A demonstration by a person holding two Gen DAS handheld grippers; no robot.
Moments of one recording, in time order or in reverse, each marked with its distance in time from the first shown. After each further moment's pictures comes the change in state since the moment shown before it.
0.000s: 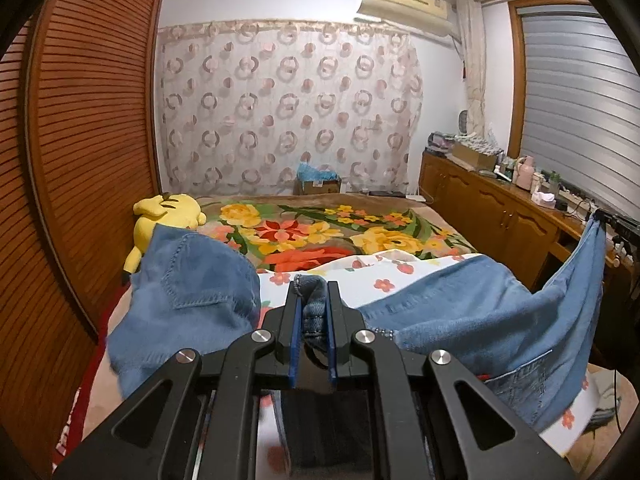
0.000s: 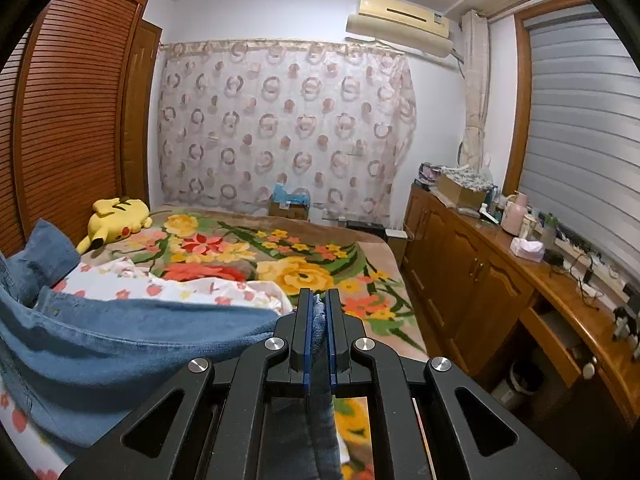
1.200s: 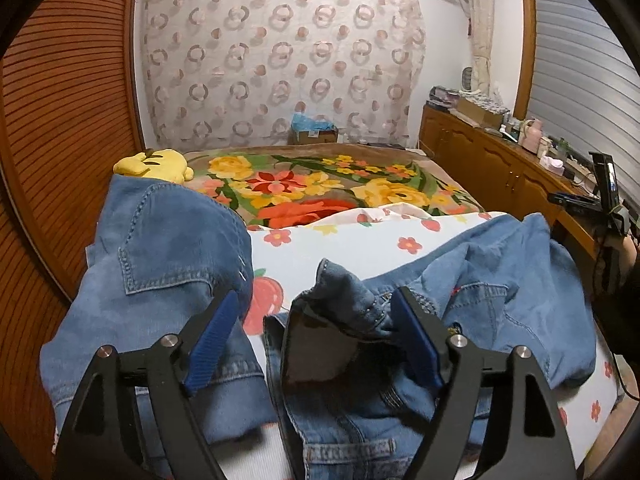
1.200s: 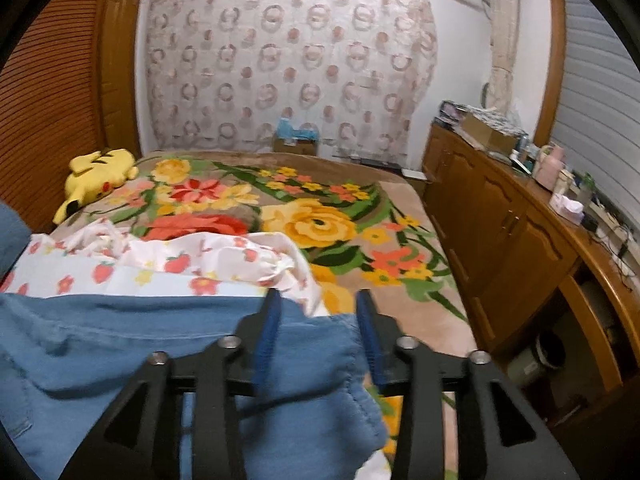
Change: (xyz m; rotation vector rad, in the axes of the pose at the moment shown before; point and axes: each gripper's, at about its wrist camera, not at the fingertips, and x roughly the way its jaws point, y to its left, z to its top) left arm 0.076 0.009 -0.015 0.007 0.179 -0.028; right arm 0.164 0.050 0.037 0.013 0.232 0.045
